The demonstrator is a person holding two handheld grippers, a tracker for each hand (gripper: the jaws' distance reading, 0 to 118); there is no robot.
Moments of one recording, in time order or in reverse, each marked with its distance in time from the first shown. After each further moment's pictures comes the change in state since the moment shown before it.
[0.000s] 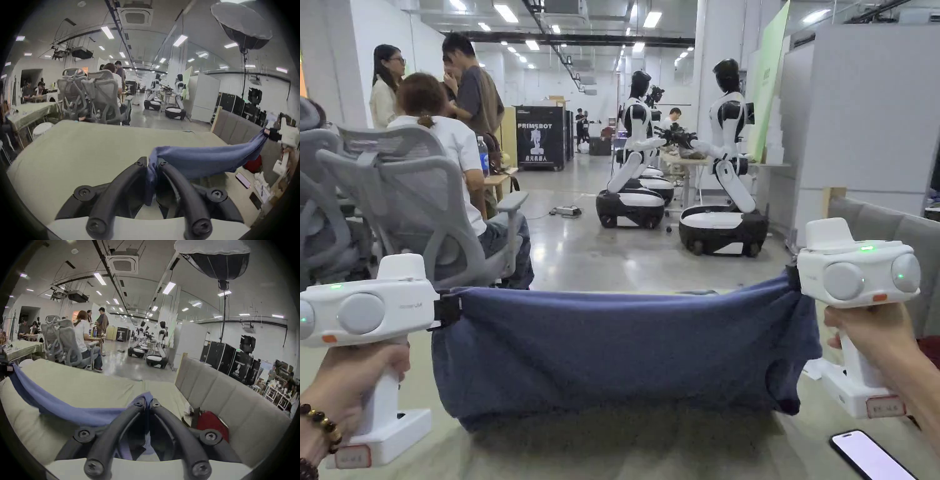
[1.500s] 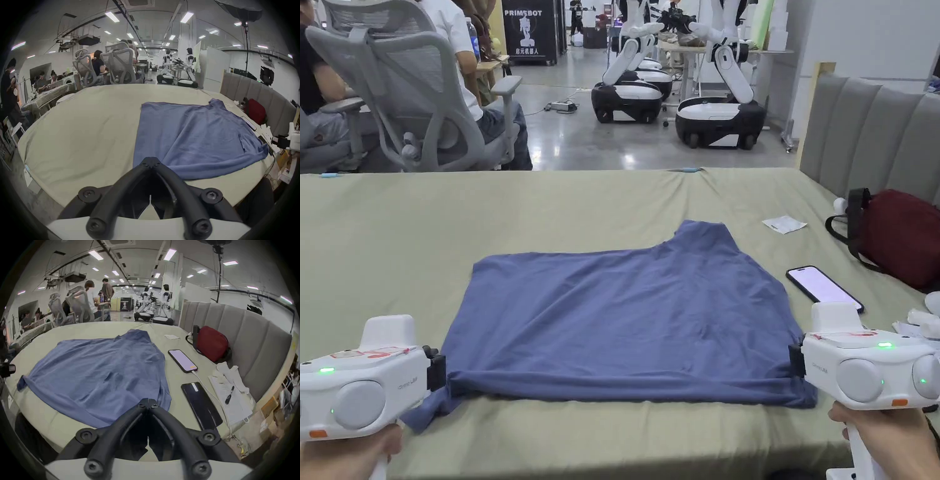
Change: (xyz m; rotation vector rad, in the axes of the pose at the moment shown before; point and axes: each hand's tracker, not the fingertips) left arm 0.019 -0.230 0.174 -0.232 0.173 -0.072; right arm -0.011 -0.266 0.165 -0.318 0.090 -0.042
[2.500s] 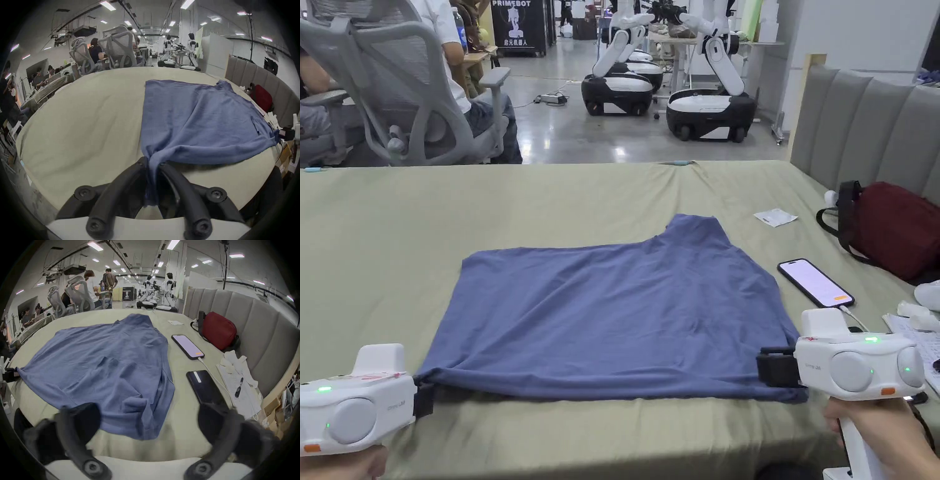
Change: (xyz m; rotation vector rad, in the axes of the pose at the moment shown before) left arm -0.012 -0.028 -0.042 -0.126 0.015 -0.022; right arm 0.008 -0.006 -0.034 -0.116 0.043 0.002
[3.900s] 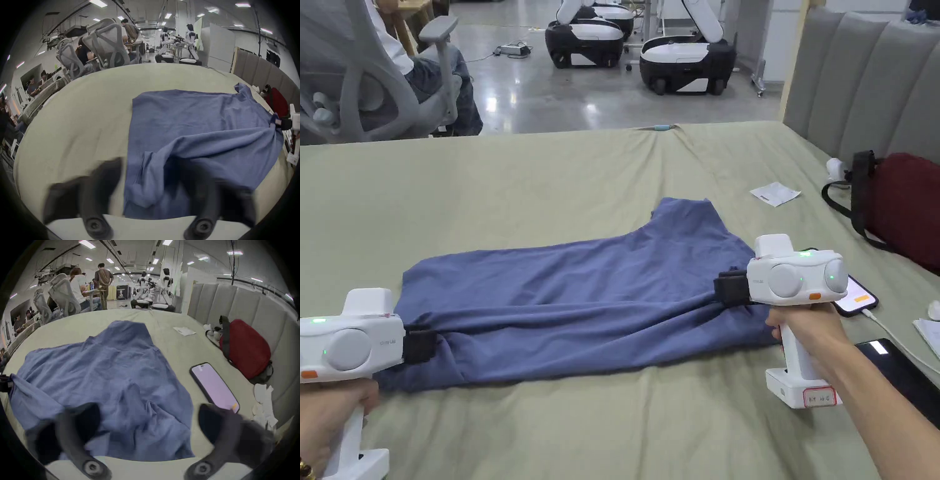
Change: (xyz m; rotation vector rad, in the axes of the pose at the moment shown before) left arm 0.020 0.139 -0.160 -0.065 0.018 -0.081; right arm -0.002 0.147 -0.174 -0.006 -0.039 -0.061
